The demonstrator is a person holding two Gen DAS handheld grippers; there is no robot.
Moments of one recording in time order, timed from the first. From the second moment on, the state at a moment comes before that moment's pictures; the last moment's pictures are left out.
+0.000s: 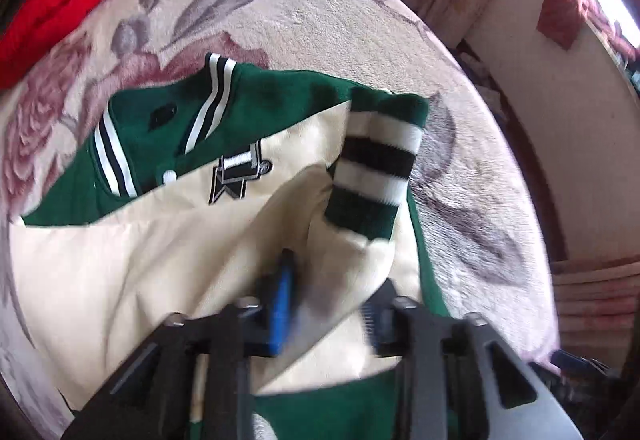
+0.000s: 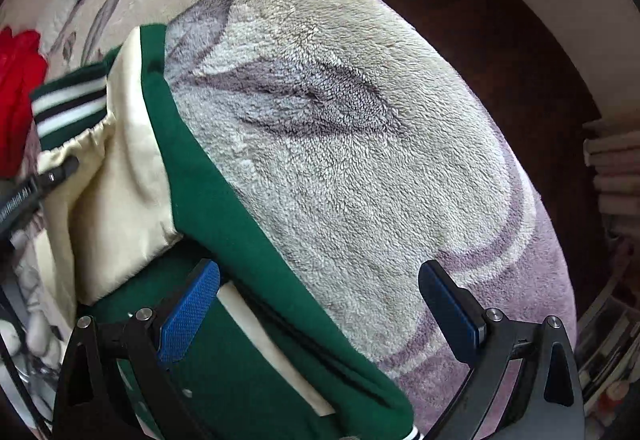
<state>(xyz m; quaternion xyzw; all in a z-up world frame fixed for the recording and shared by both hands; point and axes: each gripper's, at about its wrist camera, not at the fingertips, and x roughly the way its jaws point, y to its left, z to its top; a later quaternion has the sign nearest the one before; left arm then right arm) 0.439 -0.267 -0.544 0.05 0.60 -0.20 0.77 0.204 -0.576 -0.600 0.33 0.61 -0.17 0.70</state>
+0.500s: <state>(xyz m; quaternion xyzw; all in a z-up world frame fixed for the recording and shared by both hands) 0.451 0.048 -0.566 0.01 0.61 0.12 0.78 0.384 -0.507 -0.610 0.37 0.61 0.00 0.71</state>
